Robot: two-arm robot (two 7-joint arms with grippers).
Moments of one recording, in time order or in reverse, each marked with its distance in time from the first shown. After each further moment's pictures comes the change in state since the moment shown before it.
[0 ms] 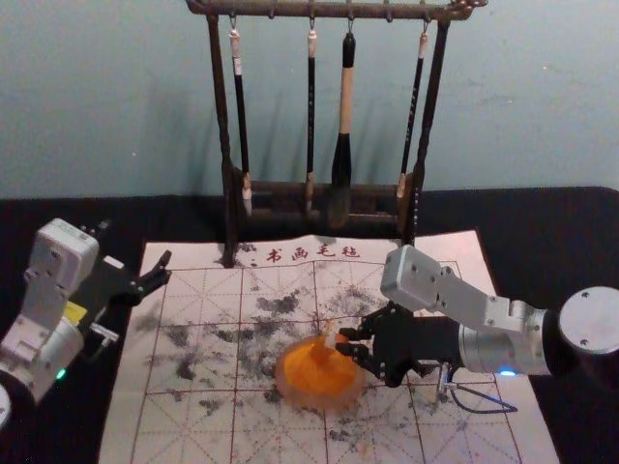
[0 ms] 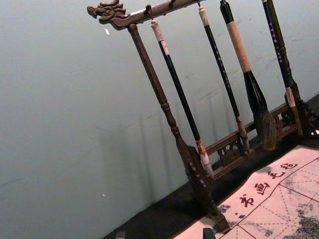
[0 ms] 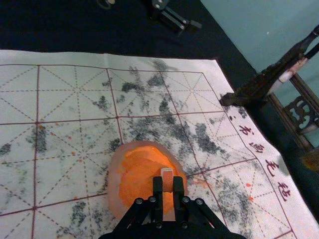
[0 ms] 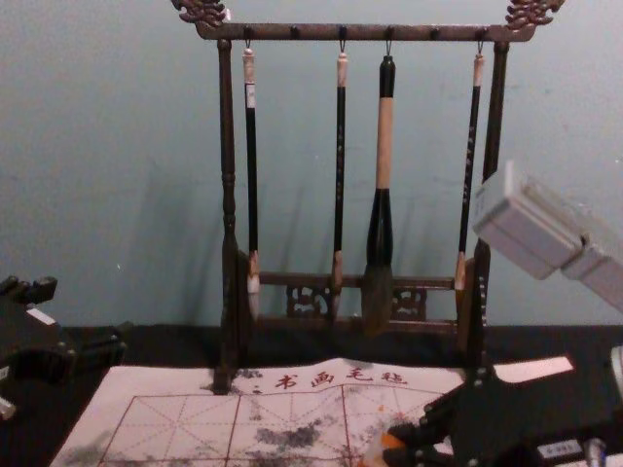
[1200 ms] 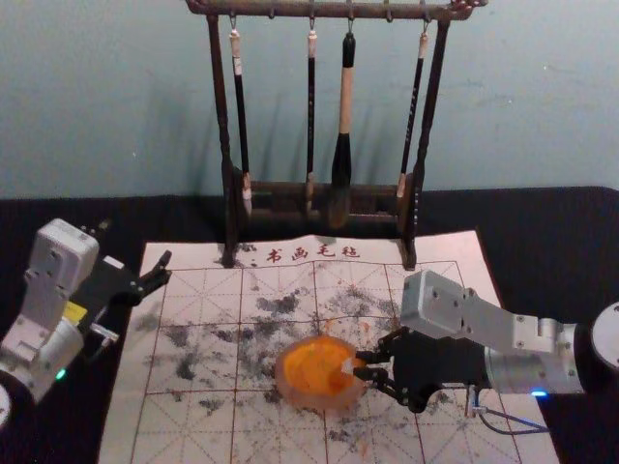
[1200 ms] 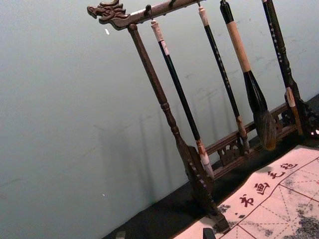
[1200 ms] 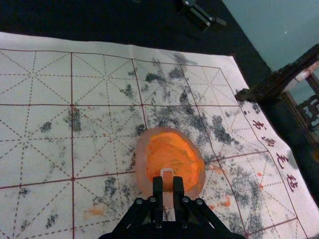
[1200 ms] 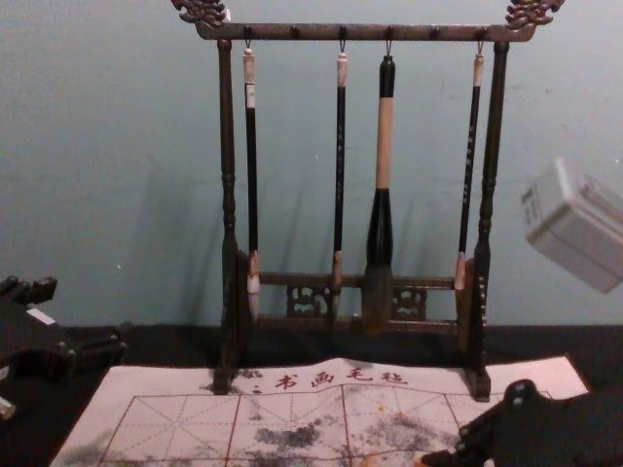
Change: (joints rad) left arm 0.000 0.000 0.000 0.000 0.000 0.000 0.000; right arm -0.061 0.097 0.021 -0.140 -0.012 0.032 0.032
